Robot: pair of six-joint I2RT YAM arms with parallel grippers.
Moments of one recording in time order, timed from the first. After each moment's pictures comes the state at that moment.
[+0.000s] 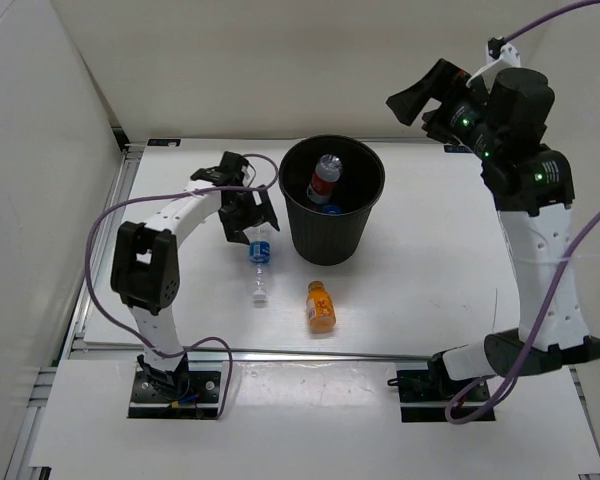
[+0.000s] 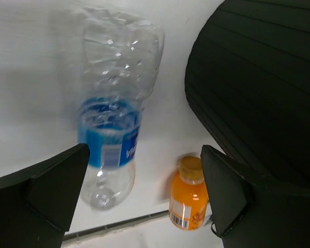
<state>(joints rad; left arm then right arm) -0.31 1.84 1.47 -0.80 0.23 -0.64 0.29 1.42 2.06 -0.79 -0.14 0.56</state>
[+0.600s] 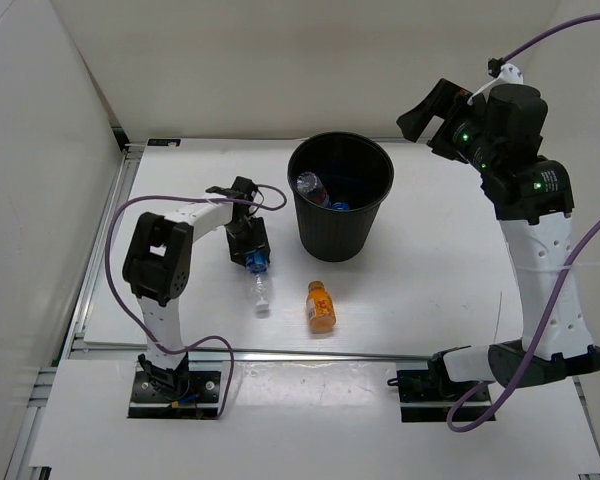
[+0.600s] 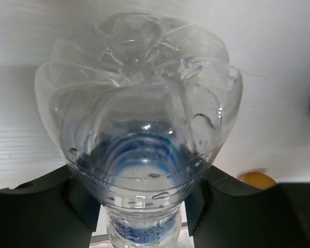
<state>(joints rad) -0.37 1.97 1.35 -0.78 0.16 -0.56 0.27 1.34 1.93 -0.84 -0.02 0.52</state>
